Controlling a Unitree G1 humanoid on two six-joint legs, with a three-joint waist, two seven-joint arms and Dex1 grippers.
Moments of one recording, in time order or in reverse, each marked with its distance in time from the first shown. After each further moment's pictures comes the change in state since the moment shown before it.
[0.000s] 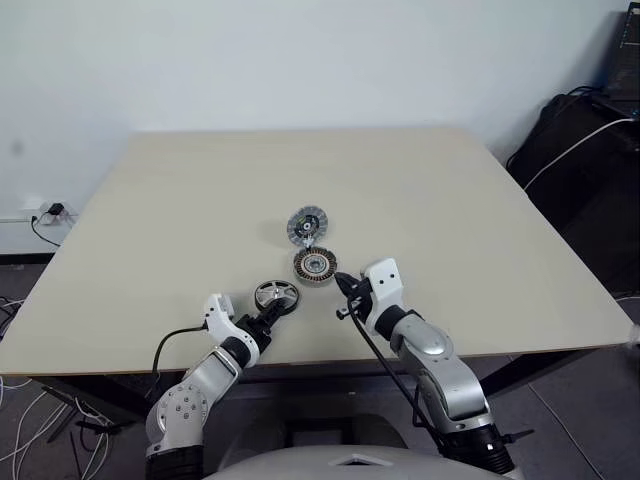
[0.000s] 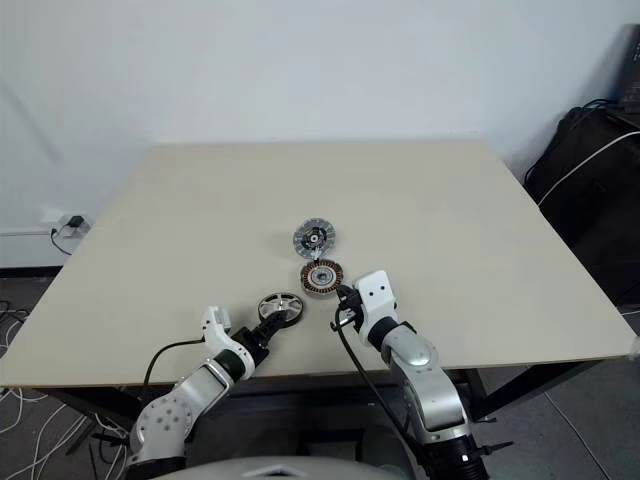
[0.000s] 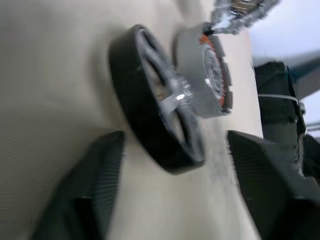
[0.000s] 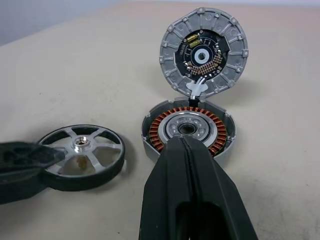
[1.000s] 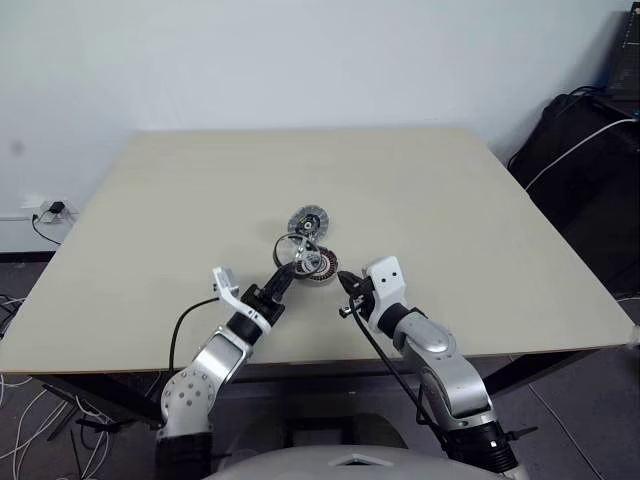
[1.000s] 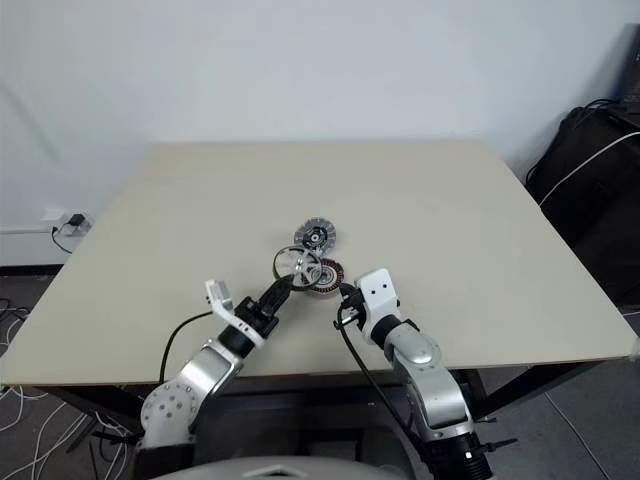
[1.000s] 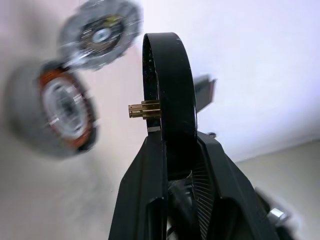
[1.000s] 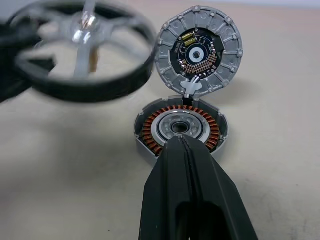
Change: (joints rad) left arm -0.112 0.001 -0.081 0.001 -0.216 -0.109 -0.198; right arm -0.013 -0.027 -0.005 0.002 -0.004 0.004 -0.008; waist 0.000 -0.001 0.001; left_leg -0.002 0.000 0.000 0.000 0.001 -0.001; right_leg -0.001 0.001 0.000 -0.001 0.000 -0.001
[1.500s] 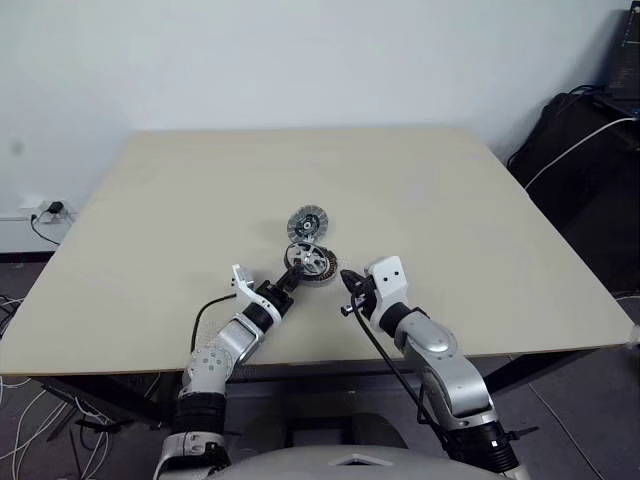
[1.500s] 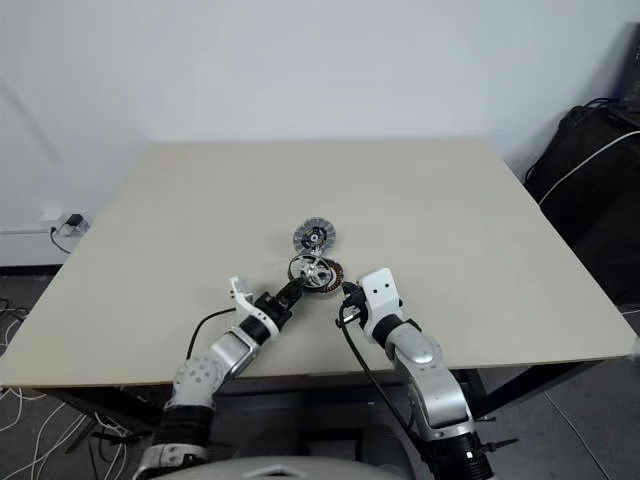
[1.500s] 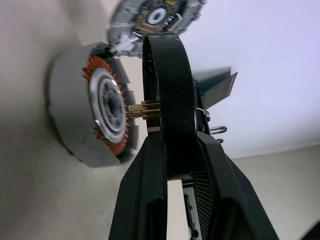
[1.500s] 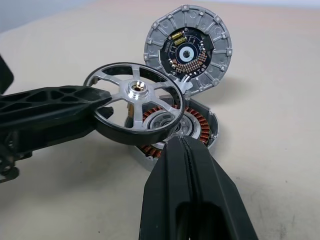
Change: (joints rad) left arm -0.185 0.003 0.022 0.390 0.089 -0.056 -0.080; right arm 0.003 -0.004 -0.004 -0.001 0.000 0.000 -0.021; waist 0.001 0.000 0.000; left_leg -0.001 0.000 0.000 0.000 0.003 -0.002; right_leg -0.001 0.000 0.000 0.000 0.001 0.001
